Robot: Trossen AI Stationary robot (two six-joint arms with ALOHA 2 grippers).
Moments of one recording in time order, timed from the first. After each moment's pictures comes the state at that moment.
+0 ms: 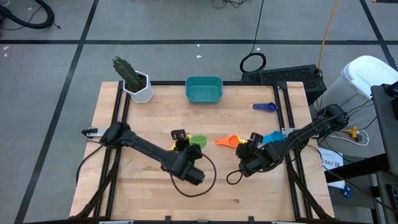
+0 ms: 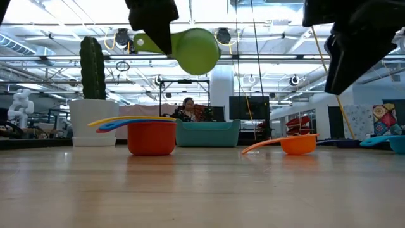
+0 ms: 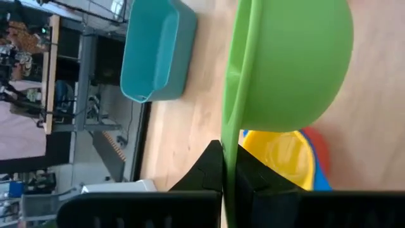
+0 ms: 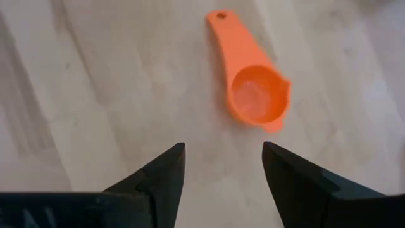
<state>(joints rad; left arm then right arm) -0.41 2.10 1.91 -1.57 -0.85 -0.65 0.50 1.45 1.00 -0.99 0.43 0.80</state>
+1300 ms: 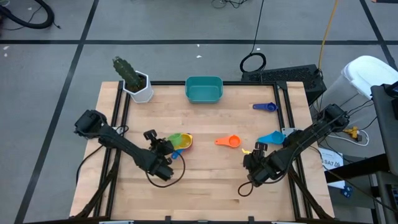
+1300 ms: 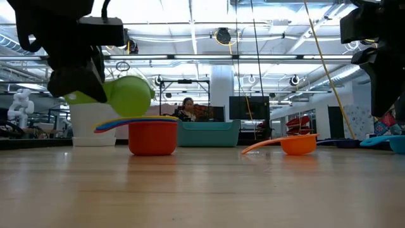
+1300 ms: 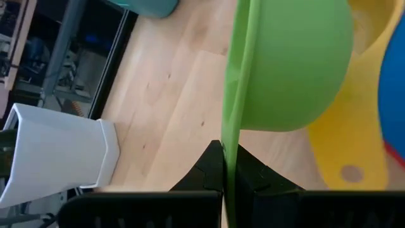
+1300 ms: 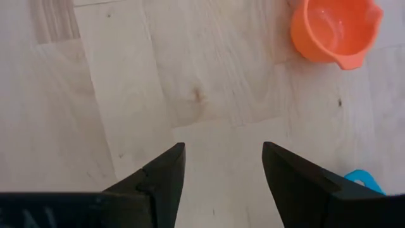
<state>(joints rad) -0.50 1.73 1.08 -1.16 -0.81 -0.96 0.65 1.45 0.87 -0.94 0.31 0.83</state>
